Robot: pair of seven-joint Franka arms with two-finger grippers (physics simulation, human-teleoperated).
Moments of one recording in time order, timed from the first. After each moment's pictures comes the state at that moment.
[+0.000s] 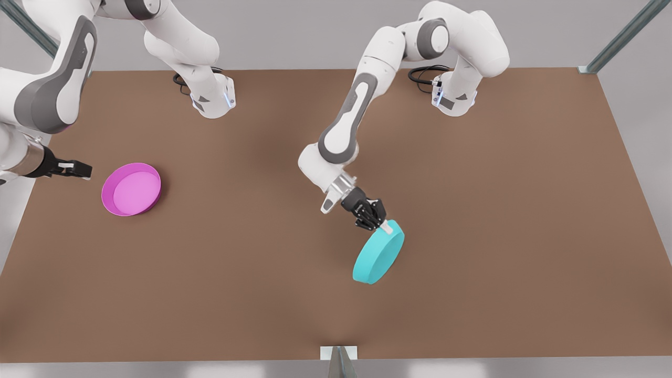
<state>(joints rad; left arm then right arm) -1.39 1.03 0.84 -1.31 0.81 1.88 -0.89 -0.23 0.18 0.08 -1.37 -0.17 1.38 -0.13</state>
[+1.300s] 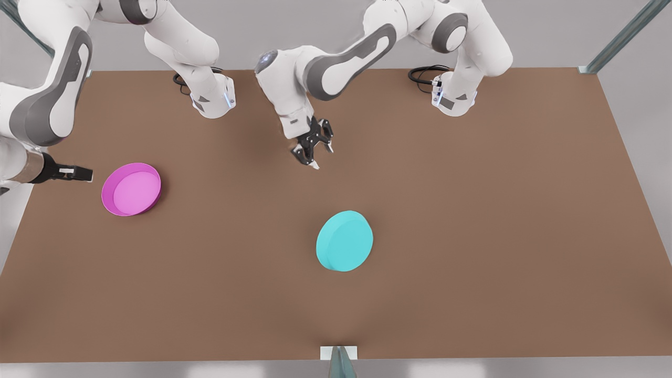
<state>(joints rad) -1.10 0.66 0.33 -0.96 0.14 1.49 -1.89 -0.29 0.24 0.07 -1.39 -0.16 1.38 -0.15</state>
